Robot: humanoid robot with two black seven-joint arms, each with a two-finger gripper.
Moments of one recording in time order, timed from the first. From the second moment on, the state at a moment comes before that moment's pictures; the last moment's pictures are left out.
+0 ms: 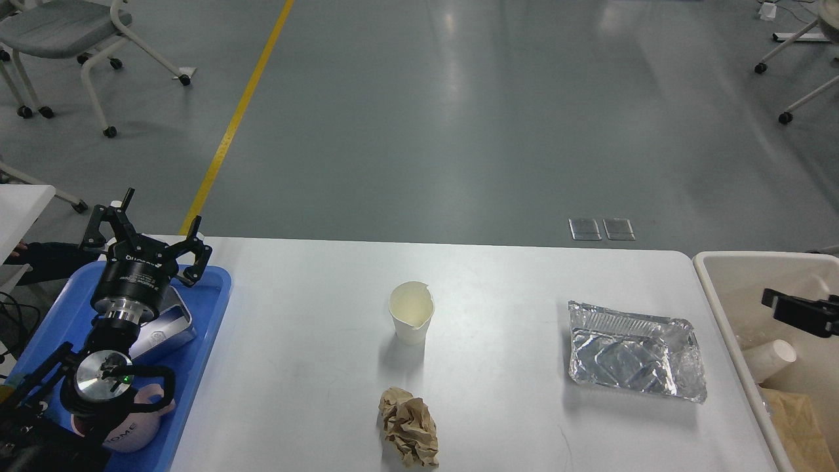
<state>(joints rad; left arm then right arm) -0.26 0.29 -1.19 -1.07 0.02 -0.28 -0.31 0.21 -1.40 0.63 1.61 -1.31 -0.07 0.08</state>
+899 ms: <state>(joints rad) -0.26 0.27 -1.14 -1.04 0.02 -0.26 -0.20 0.29 -1.30 0.50 1.45 -1.14 0.10 0.03</state>
